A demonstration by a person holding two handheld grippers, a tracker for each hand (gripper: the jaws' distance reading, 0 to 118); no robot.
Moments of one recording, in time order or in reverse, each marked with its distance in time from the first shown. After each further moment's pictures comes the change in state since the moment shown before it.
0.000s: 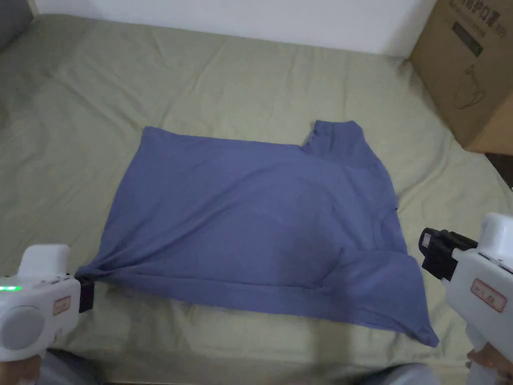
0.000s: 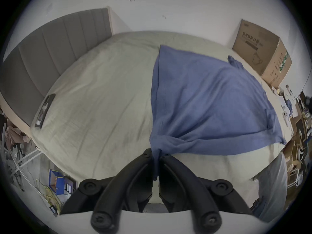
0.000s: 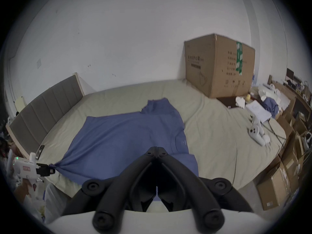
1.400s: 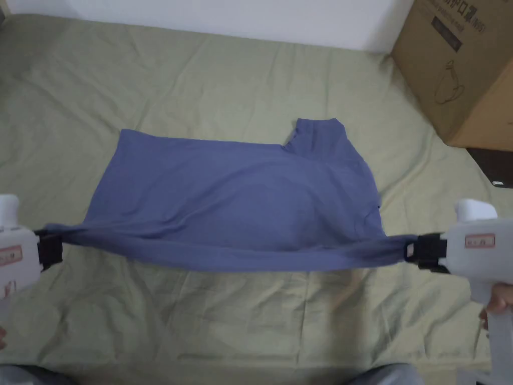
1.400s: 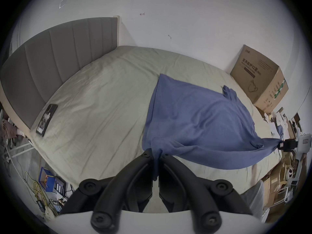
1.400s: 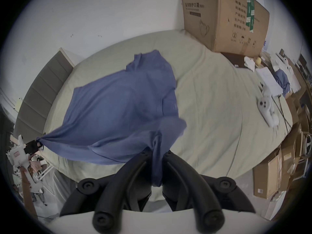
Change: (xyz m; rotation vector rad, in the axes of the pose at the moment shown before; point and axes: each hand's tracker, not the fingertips) left arm 0.012 0.077 0.029 0.074 -0.043 0.114; right arm 0.022 0.067 -0.044 -0.403 0.026 -0.034
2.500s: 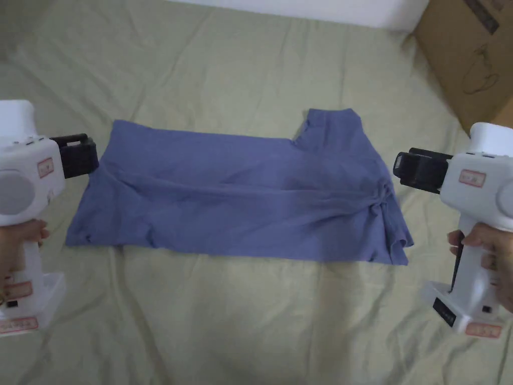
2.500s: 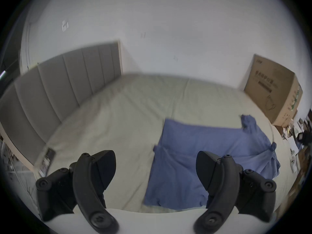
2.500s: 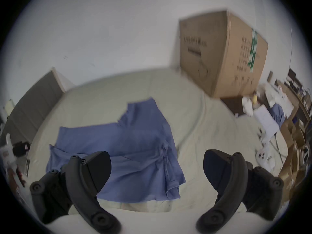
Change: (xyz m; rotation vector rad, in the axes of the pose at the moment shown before) left arm 0.049 0.090 -0.058 0.326 0.131 -0.095; right arm 0.009 0.085 -0.061 0.412 -0.093 0.075
